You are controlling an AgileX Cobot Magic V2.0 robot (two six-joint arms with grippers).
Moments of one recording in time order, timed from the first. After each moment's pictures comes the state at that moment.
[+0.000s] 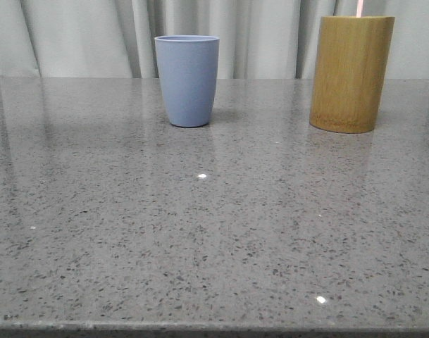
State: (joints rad) left arm -0.39 1.37 -1.58 0.03 1.01 -0.06; right arm 0.06 0.79 -0.87 0.06 0.51 0.05
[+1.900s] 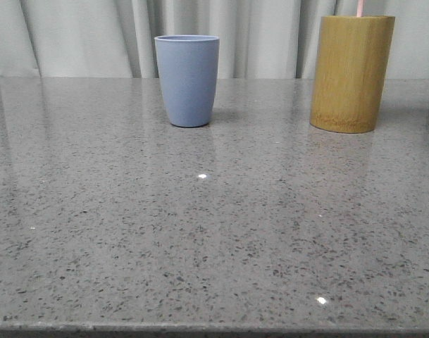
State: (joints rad) left arm -0.39 0.68 -0.87 0.08 0.76 -0.06; right arm 0.12 1.62 -1.56 0.16 0.55 0.05
